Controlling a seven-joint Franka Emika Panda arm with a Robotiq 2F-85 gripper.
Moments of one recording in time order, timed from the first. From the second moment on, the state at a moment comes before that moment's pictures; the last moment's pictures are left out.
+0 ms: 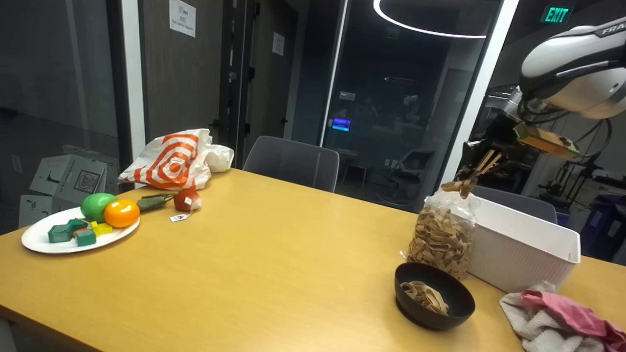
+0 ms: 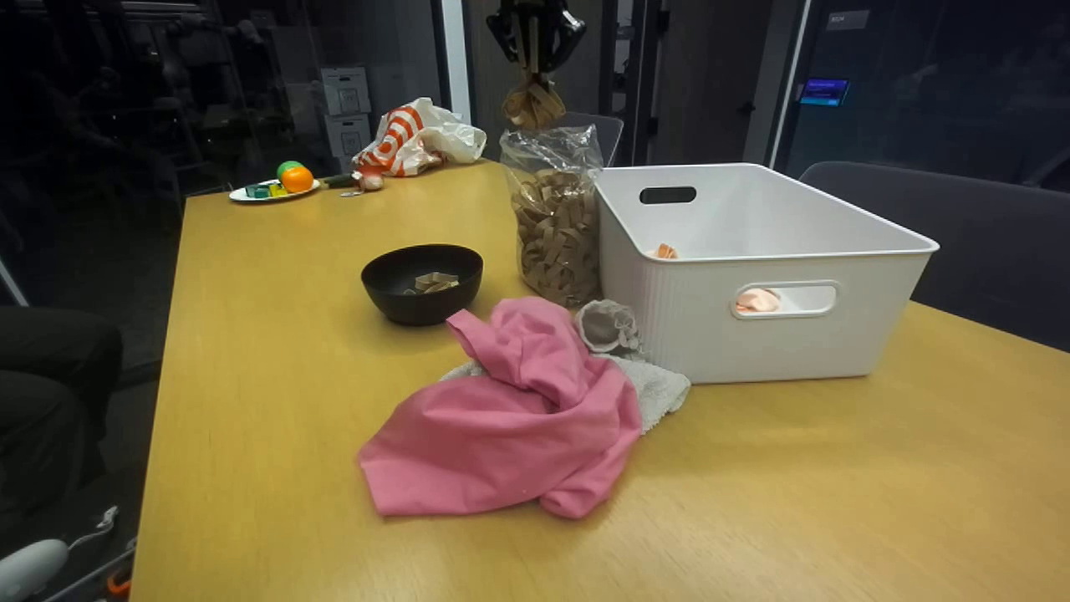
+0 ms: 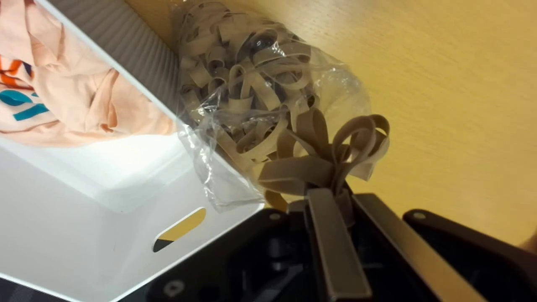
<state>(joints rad) 0.02 0.12 0.01 -1.73 0.17 2.19 -0.09</state>
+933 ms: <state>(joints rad) 0.06 -0.02 0.06 -2.00 0.21 2.09 -0.33</state>
